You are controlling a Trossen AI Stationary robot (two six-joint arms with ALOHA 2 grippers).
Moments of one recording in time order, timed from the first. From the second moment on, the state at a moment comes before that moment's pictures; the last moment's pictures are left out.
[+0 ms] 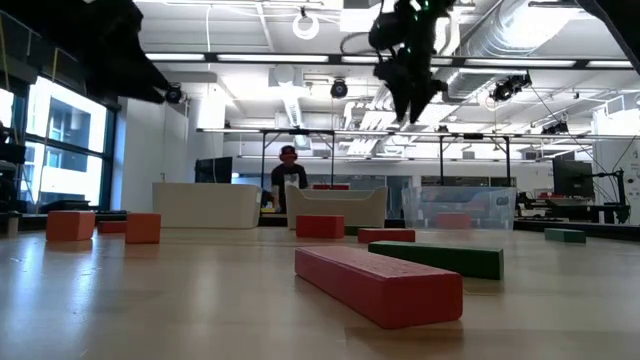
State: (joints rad) left arm 0.18 0.49 0.52 -0.60 -0.40 -0.42; right arm -0.68 1.89 2.02 -1.39 0.10 0.16
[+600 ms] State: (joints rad) left arm 0.37 0.70 0.53 -0.68 -0.27 -0.55; right arm -0.47 1.88 2.35 -1.50 0.11 0.21
